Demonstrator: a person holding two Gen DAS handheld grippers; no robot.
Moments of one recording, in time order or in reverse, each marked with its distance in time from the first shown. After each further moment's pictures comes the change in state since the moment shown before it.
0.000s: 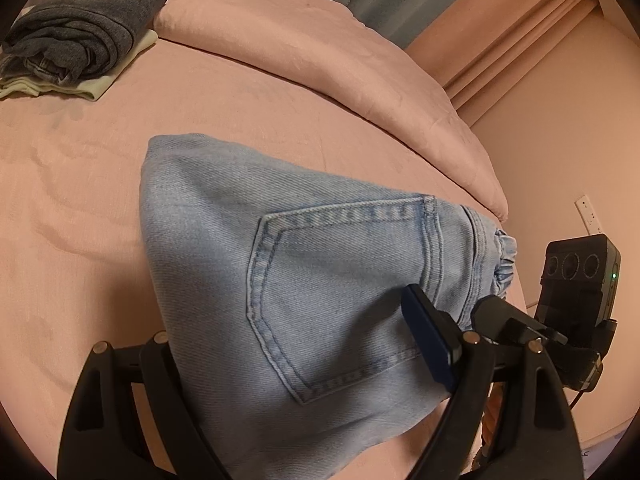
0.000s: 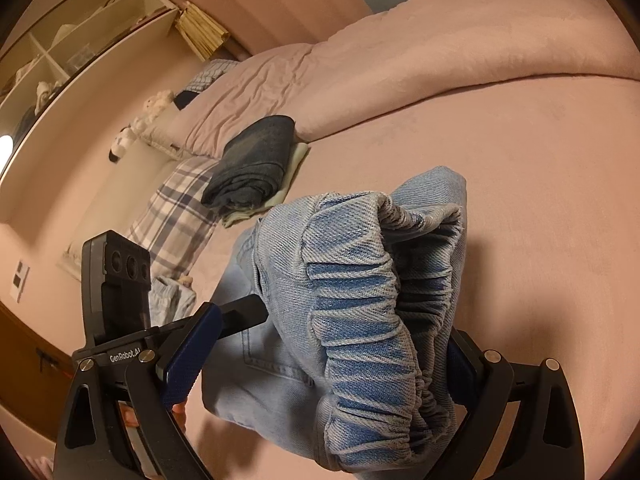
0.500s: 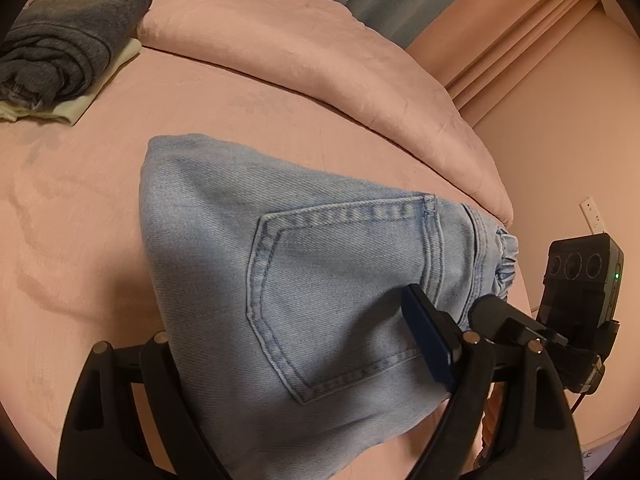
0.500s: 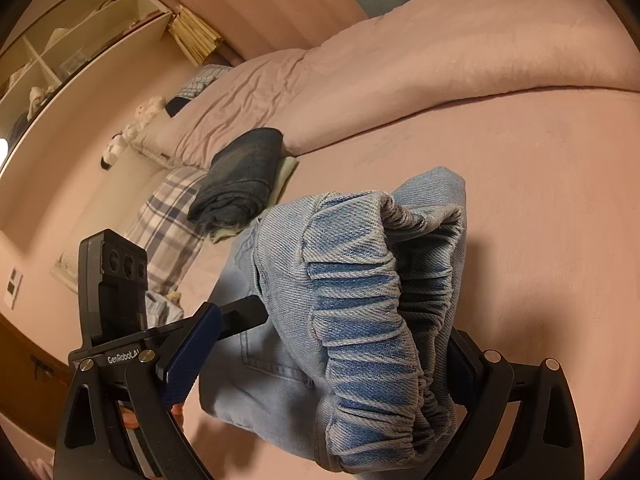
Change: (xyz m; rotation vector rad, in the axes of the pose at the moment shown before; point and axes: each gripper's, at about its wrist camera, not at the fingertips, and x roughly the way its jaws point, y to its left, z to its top) left arm 0.017 0.004 0.021 0.016 0.003 0.001; right arm 0.007 -0.014 0.023 0.006 -0.017 -0.025
